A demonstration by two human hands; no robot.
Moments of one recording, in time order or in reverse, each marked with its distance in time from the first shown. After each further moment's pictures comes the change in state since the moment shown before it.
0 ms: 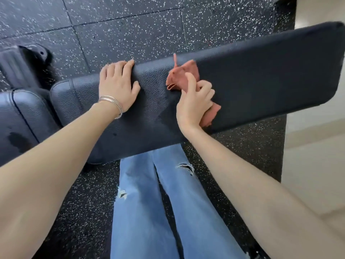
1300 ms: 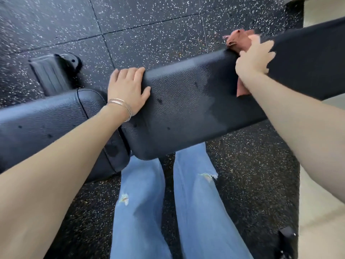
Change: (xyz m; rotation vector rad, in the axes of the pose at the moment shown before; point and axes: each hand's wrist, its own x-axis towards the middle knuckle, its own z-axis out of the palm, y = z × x) left_hand -0.037 -0.124 -0.017 0.069 -0.056 0.121; right_hand 0.071 -0.052 -0.014 -0.102 -0.032 0.341
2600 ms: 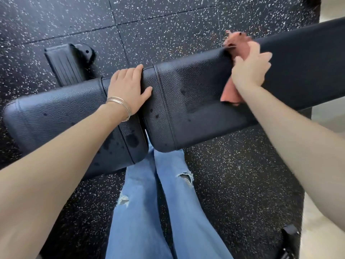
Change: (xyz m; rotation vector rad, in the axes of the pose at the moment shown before) left_hand -0.033 -0.055 0.004 -0.052 -0.066 -0.023; right_hand -0.086 -0.021 0.022 0.079 0.013 -0.088
